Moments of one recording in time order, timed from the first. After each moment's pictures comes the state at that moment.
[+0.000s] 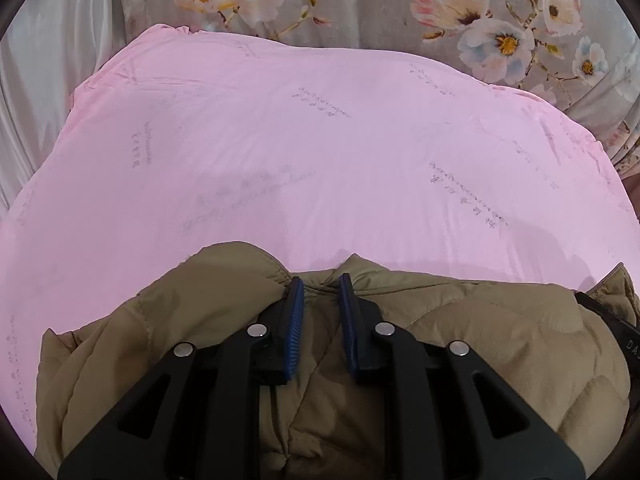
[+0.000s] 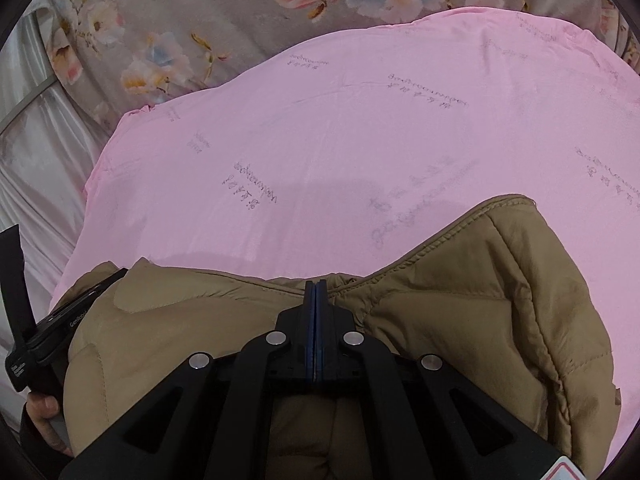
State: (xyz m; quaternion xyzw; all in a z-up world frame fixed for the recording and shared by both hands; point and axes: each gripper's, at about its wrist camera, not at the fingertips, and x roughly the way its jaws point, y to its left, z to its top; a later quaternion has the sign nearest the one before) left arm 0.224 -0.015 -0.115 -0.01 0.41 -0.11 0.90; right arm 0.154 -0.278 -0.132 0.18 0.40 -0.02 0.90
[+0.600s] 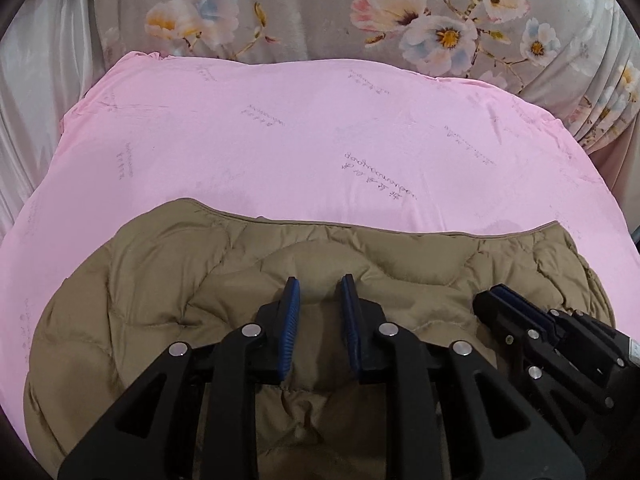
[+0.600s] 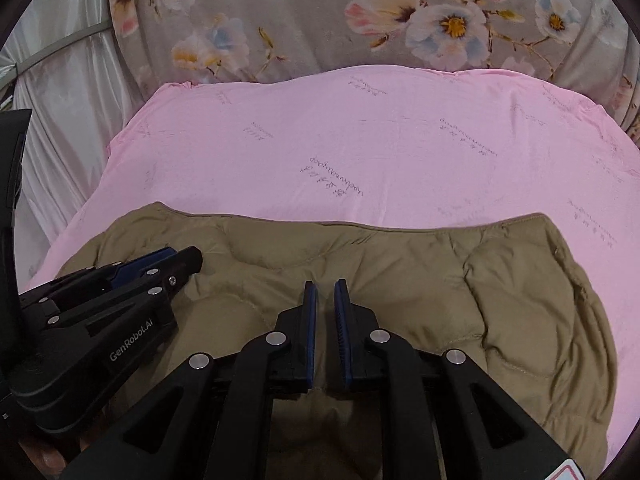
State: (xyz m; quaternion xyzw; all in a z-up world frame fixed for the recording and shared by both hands) left arm 0.152 -0.058 -0.081 0.02 0.40 -0.15 0.91; right arm 0.108 -0.189 -0.111 0.08 0.38 -0.01 0.92
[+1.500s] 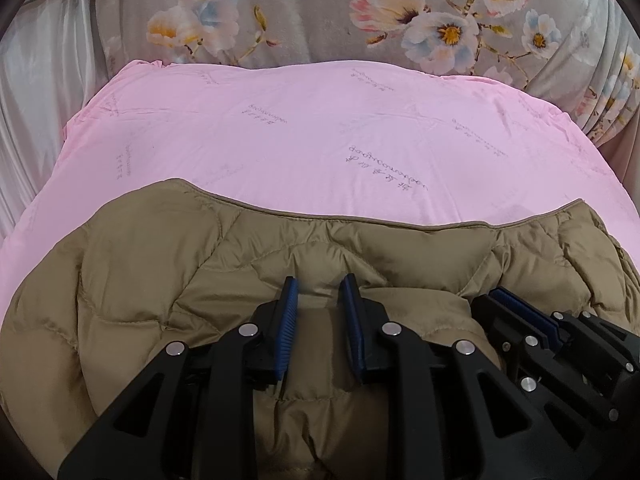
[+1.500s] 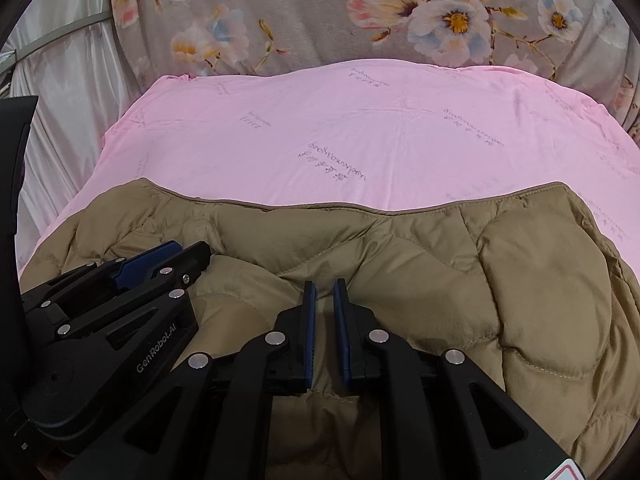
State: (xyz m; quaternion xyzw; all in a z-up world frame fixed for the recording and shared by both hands) left arm 0.154 -0.062 -0.103 0.03 0.37 -0.14 0.92; right arm 0.113 -0.181 -0.130 0.06 0.37 -0.02 0.93
